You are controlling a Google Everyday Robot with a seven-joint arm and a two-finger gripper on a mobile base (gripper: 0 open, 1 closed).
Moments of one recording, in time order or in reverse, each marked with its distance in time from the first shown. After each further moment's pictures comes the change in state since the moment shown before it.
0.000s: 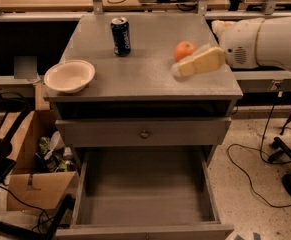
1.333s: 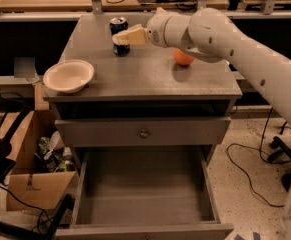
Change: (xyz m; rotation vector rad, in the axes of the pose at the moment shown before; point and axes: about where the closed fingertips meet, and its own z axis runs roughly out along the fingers) arm -0.047 -0.067 0.223 0.126 -0.186 0.036
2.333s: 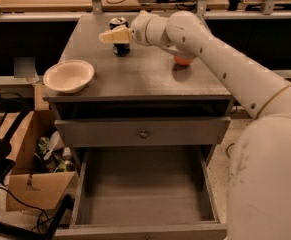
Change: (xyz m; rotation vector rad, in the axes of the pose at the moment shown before) arm 0.011 0.002 0.078 -0.042 -0.021 0.036
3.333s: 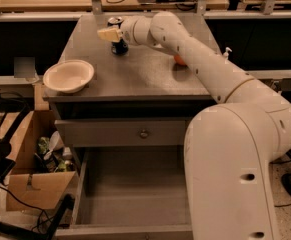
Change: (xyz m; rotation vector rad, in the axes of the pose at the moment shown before) arm 0.026 -0.009 0.065 -0.015 0.049 -0.029
